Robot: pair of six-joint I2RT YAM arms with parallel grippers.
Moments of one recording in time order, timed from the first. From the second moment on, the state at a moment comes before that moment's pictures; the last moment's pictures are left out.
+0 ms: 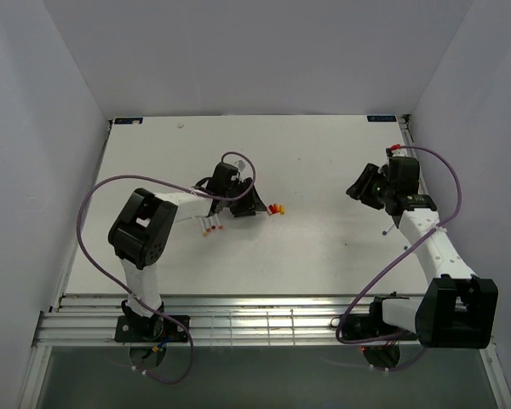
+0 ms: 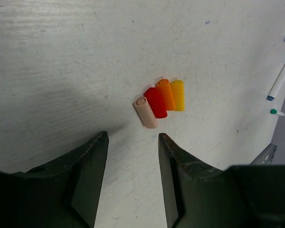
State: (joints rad) left arm -0.52 1.92 1.07 0.08 0.33 -0.75; right arm 0.02 1.18 0.84 -0.35 -0.22 0.42
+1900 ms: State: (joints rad) left arm -0.54 1.16 0.70 0.07 0.30 -0.78; right arm -0.17 2.28 1.77 -0.41 0.19 0.20
